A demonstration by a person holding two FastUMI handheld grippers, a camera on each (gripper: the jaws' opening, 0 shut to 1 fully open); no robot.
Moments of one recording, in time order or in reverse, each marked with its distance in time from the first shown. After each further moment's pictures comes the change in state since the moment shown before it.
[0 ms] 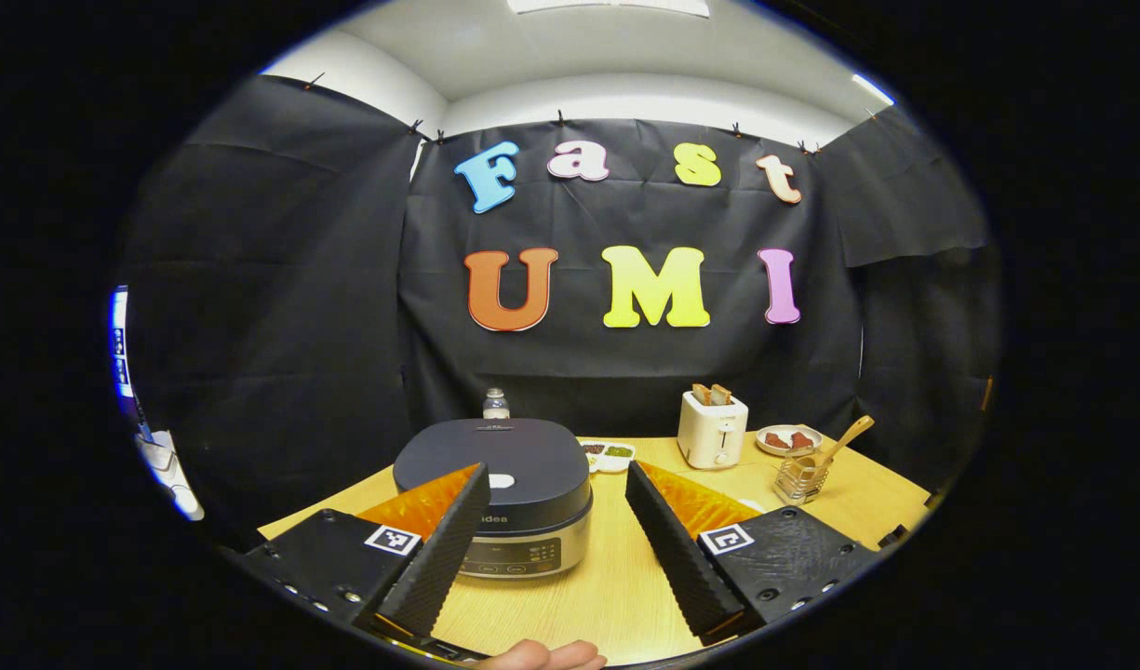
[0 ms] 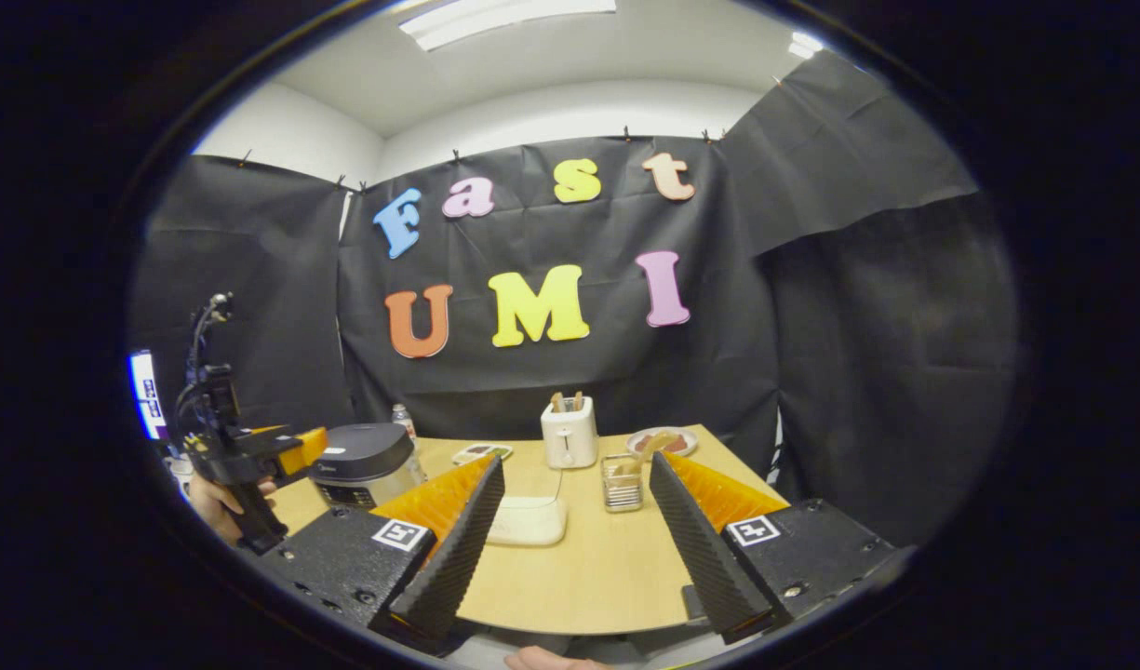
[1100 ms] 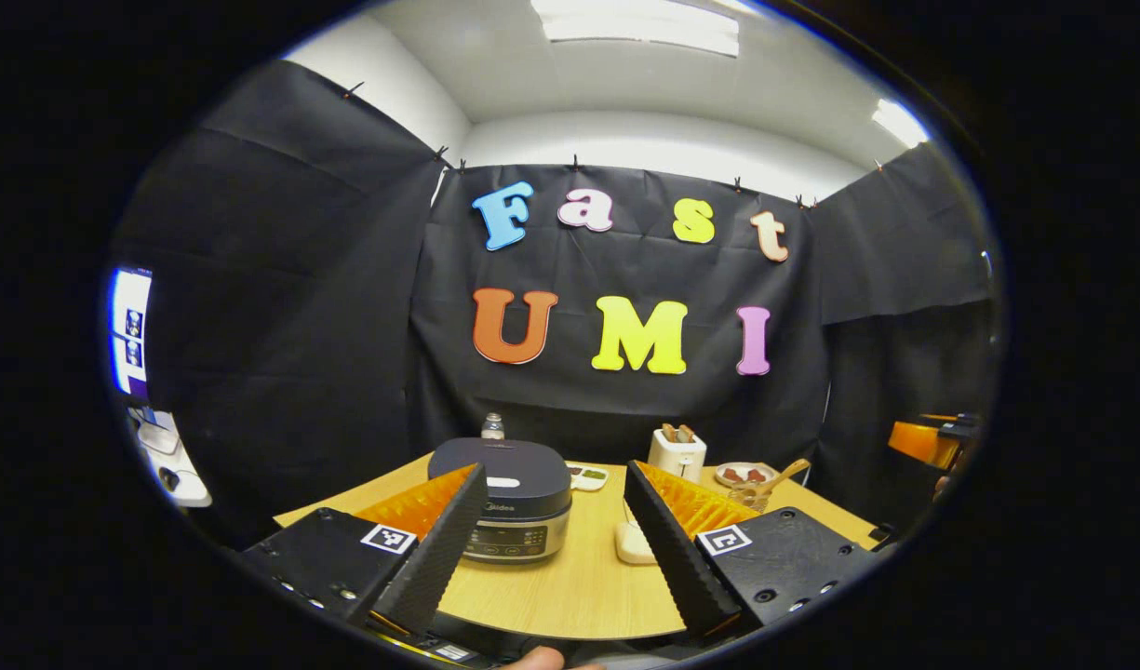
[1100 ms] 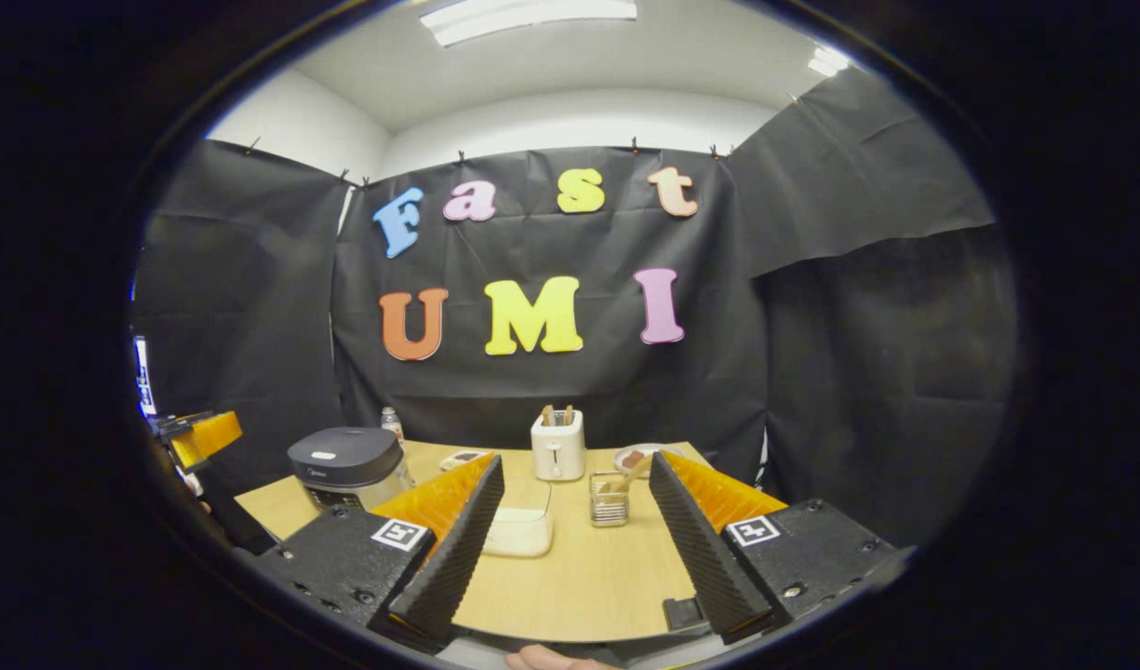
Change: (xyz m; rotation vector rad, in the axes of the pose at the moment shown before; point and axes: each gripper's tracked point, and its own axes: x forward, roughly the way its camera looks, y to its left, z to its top) left arm -0.101 0.006 0.045 -0.143 -0.112 -0.071; right arm 0.004 0.010 0.022 -0.035 -0.009 -0.010
